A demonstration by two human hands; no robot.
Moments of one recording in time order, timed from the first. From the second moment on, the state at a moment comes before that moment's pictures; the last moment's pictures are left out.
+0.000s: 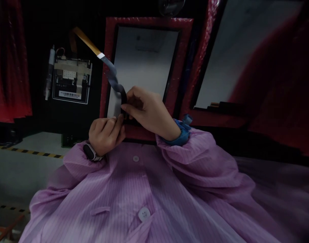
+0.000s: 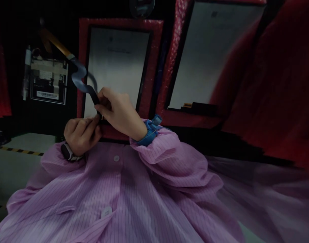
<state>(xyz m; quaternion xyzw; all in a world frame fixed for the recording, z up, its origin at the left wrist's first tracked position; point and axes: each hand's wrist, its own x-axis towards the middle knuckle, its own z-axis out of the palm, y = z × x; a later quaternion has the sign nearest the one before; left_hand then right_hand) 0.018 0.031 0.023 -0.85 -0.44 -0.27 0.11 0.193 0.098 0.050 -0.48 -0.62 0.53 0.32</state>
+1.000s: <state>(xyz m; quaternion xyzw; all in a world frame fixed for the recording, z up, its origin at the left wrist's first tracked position) 0.008 0.033 0.037 -0.74 -0.60 -0.29 -0.03 0.235 0.002 0.033 -0.59 -0.60 0.37 0.40</state>
